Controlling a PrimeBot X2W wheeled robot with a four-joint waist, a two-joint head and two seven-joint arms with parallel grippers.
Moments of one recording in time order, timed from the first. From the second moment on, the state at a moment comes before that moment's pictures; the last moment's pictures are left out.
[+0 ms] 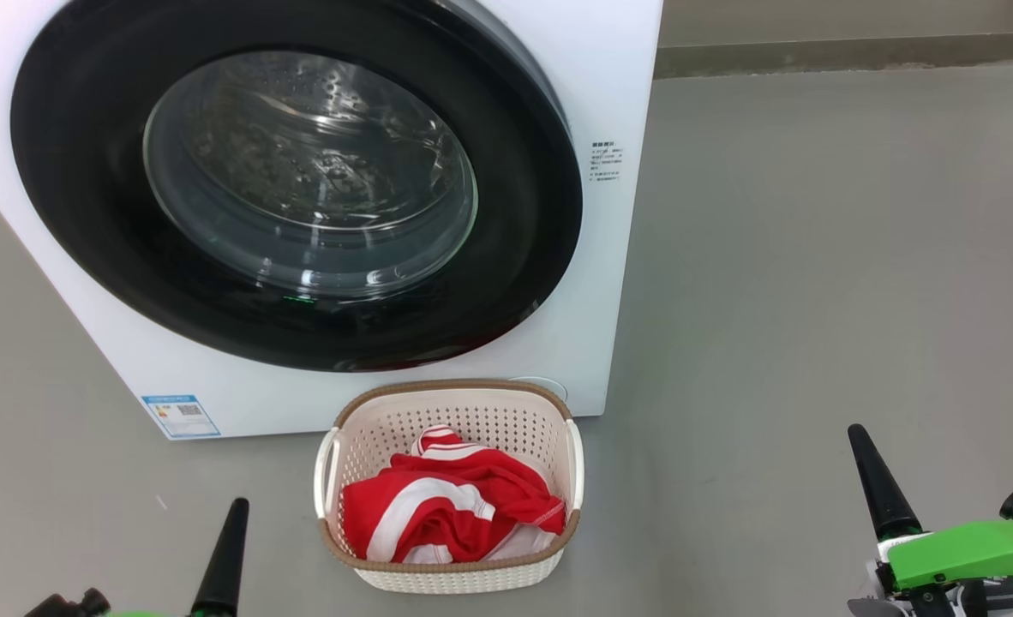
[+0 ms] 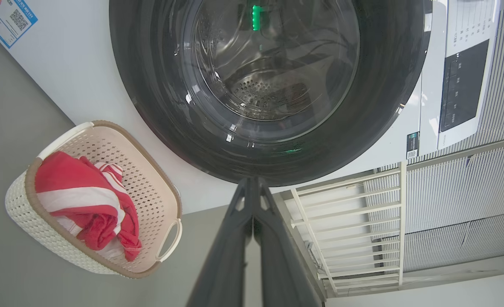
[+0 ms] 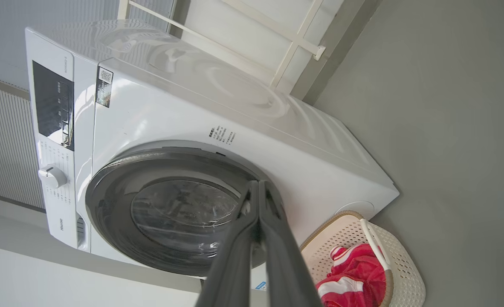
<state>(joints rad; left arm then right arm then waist) -0.02 0.03 0.06 0.26 -1.28 -0.12 0.03 -0.01 -0.04 -0.08 0.24 1.29 0.13 0.00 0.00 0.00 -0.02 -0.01</state>
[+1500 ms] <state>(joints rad) -0.07 0.03 0.08 0.27 -1.60 -0.12 0.11 -0.06 -0.05 -0.12 0.27 1.62 0.13 0.10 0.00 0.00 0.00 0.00</state>
